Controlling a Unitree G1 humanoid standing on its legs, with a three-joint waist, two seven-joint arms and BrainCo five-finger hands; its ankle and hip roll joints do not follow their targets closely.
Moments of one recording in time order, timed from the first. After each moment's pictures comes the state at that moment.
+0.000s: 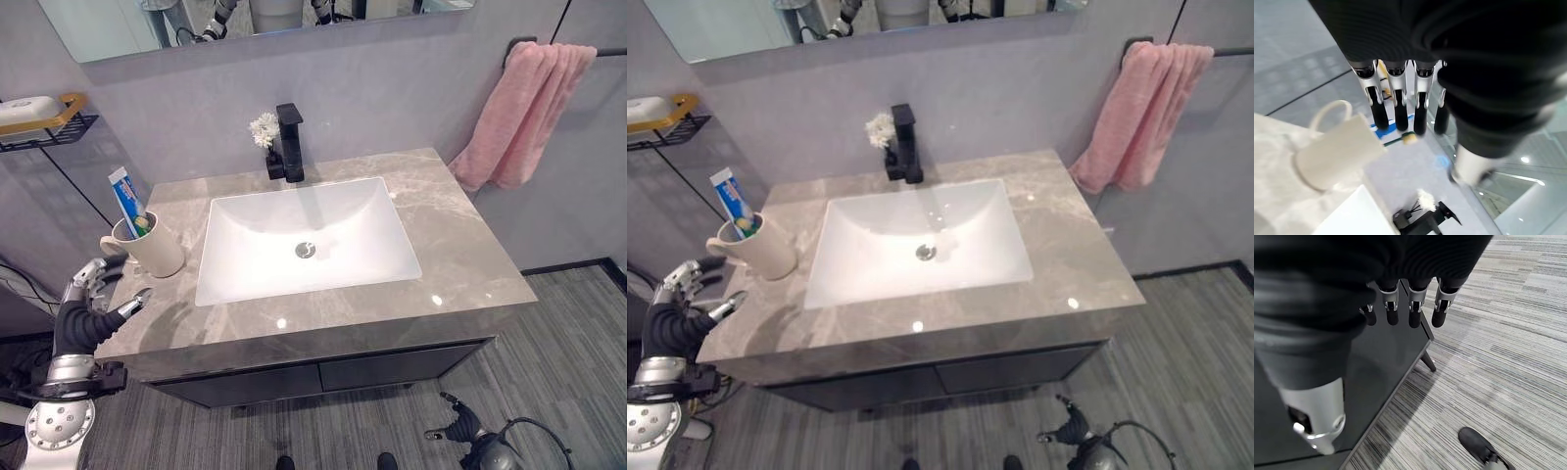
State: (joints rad) left arm 0.36 0.56 0.30 -0.13 -0.24 -0.32 0.10; right arm 0.09 -0.45 0.29 0.89 -0.26 -0.13 -0.11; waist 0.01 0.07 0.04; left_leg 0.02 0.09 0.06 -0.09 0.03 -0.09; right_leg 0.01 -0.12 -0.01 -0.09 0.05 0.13
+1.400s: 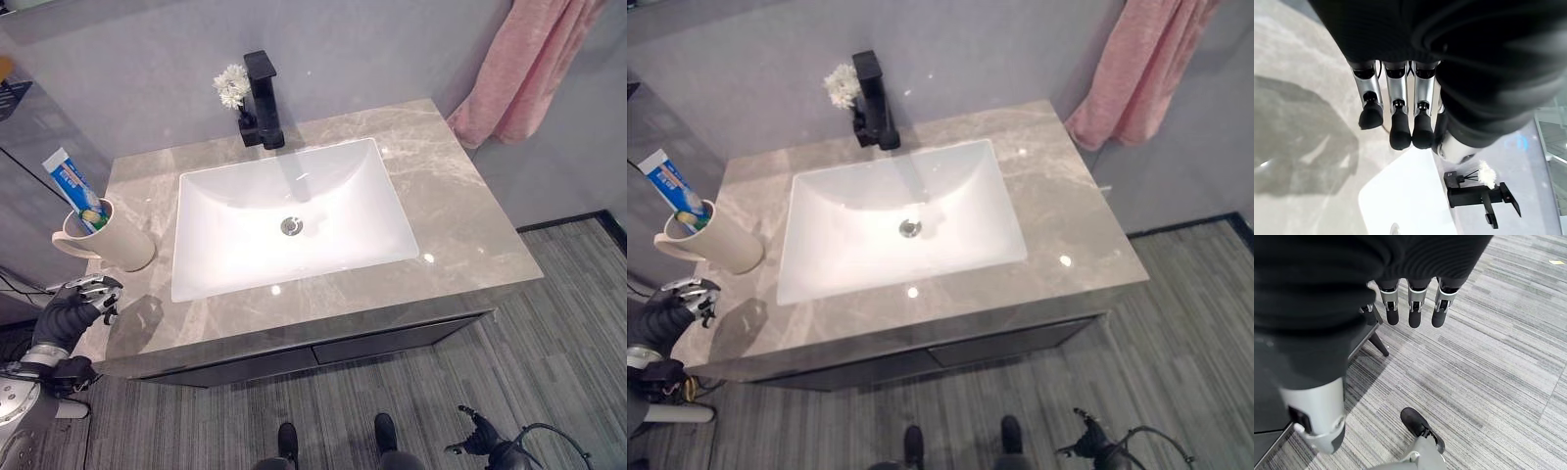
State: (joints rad) left arm 0.40 0.95 0.19 -0.03 -0.87 -0.13 -0.05; right arm 0.09 -0.51 0.32 0.93 -0.33 -0.10 -0.11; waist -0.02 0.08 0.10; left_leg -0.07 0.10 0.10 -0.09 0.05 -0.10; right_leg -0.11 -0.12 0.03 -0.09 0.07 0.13
